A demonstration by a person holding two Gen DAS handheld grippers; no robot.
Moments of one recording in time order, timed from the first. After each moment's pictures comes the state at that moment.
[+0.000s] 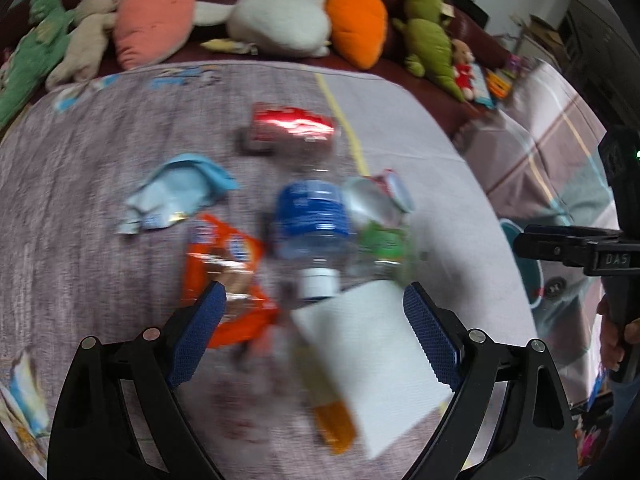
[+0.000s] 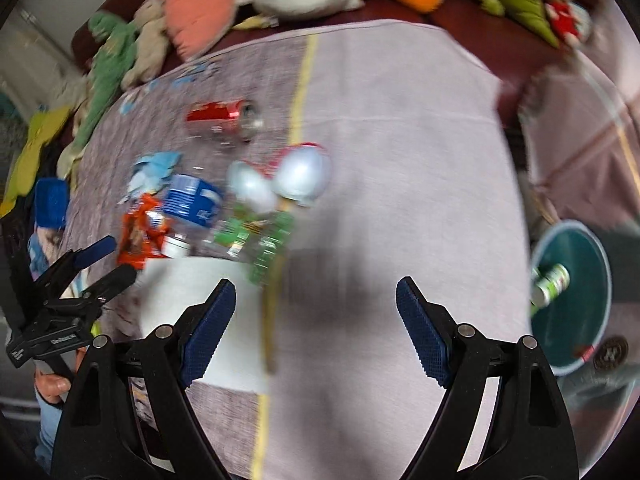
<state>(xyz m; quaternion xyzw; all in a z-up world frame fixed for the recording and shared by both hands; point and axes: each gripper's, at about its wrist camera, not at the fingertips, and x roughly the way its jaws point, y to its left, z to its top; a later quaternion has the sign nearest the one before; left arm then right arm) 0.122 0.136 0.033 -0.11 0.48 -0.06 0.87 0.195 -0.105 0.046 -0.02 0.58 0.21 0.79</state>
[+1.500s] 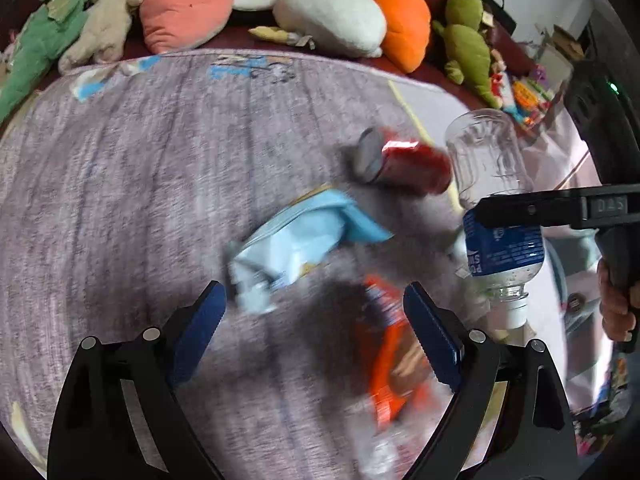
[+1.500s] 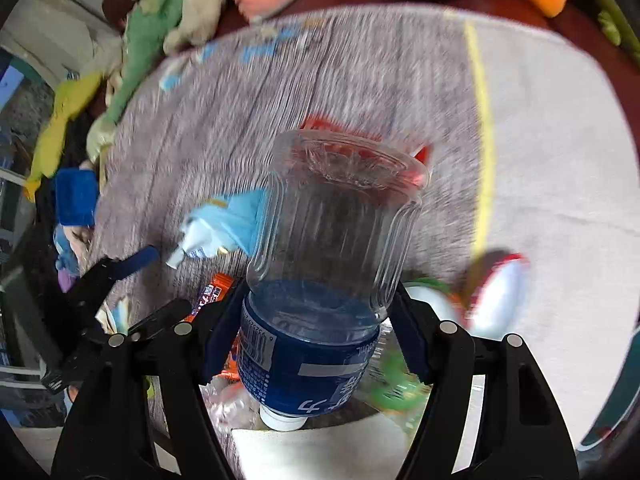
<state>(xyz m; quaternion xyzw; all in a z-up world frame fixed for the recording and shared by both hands) 0.179 0.239 0.010 -0.12 0.50 -0.06 0.86 0.284 0.036 0.026 -0.01 0.61 0.29 0.74</state>
